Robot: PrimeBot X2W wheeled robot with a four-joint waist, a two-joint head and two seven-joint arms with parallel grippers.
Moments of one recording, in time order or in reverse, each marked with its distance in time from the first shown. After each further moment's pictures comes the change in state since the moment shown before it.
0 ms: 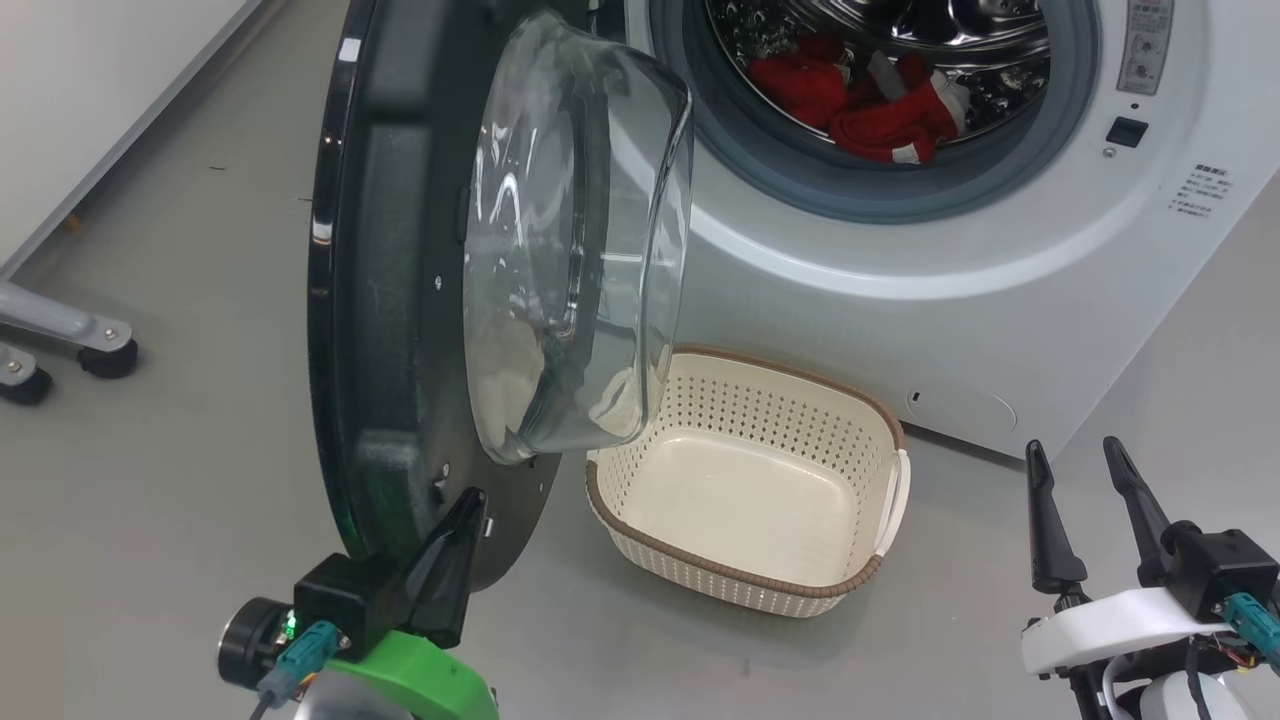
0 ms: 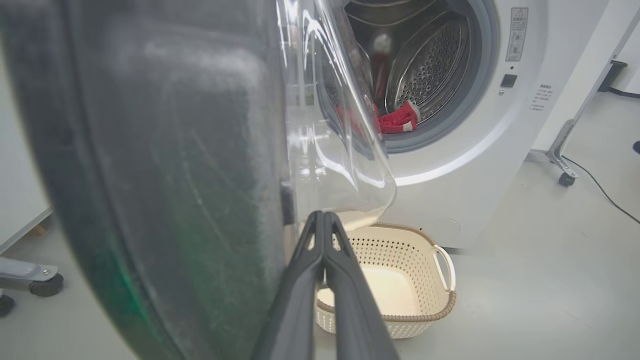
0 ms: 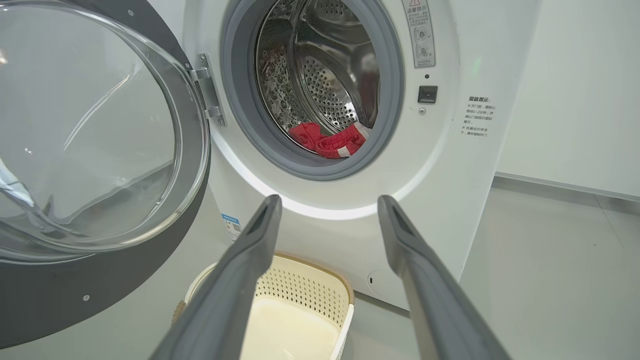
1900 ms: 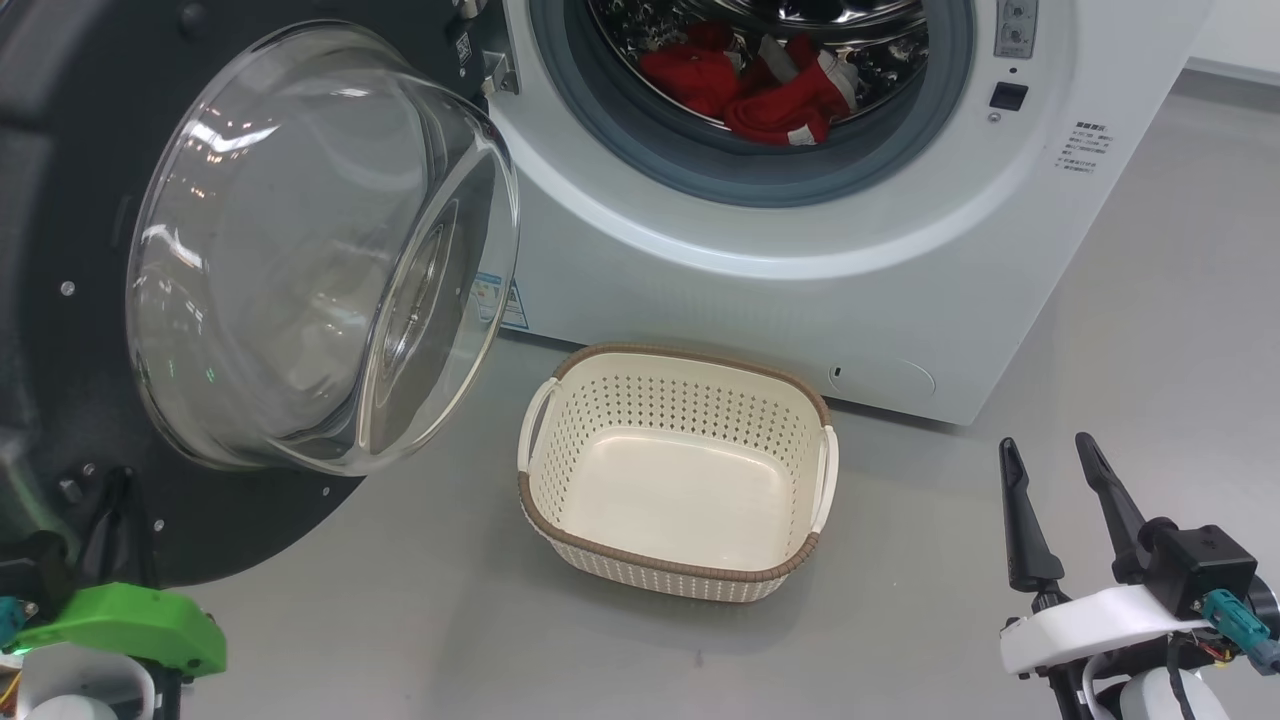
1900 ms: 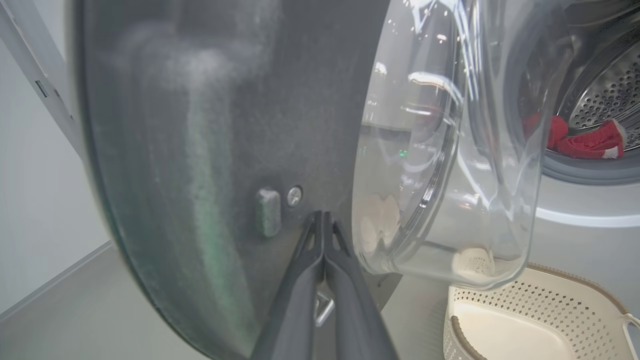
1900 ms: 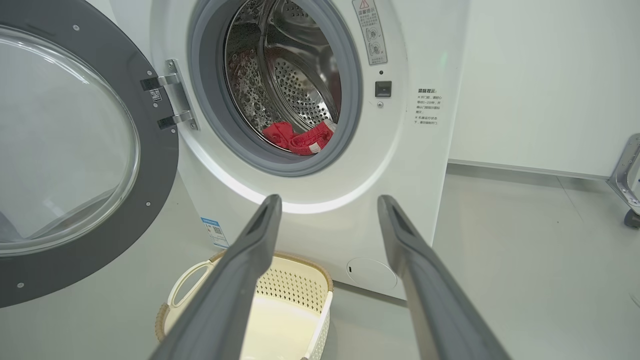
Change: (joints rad) left arm -0.078 0.111 0.385 0.318 -0.061 0.035 -0.120; right arm -0.004 0.000 0.048 -0.005 0.027 0.001 0.000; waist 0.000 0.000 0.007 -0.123
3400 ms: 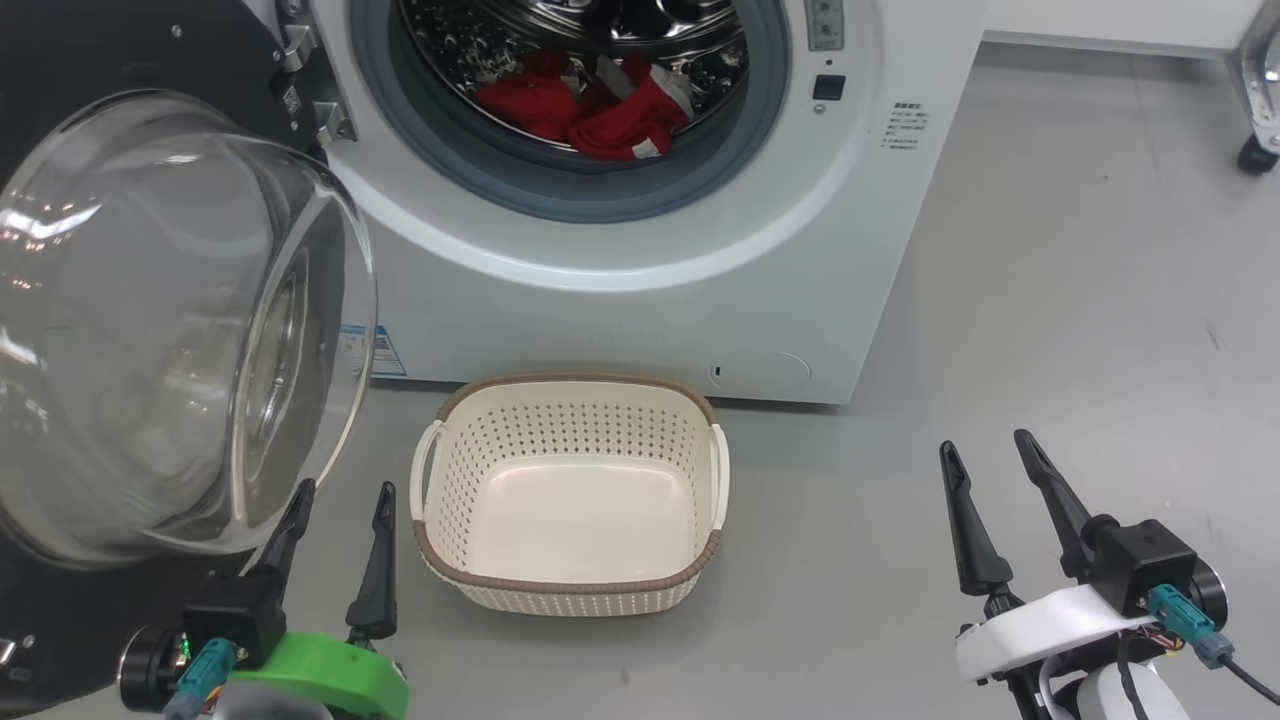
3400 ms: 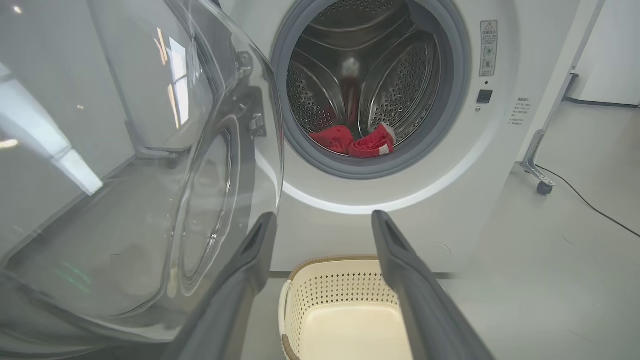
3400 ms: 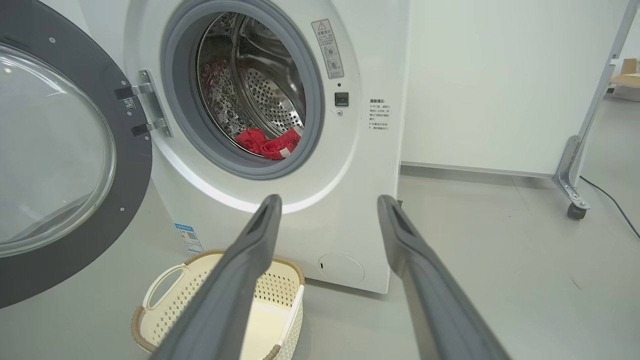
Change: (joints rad) left arm 0.063 -0.119 -0.212 -0.118 0.074 -0.060 -0.078; right arm -0.013 -0.001 0.091 0.002 -0.010 0.000 0.000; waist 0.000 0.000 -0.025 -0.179
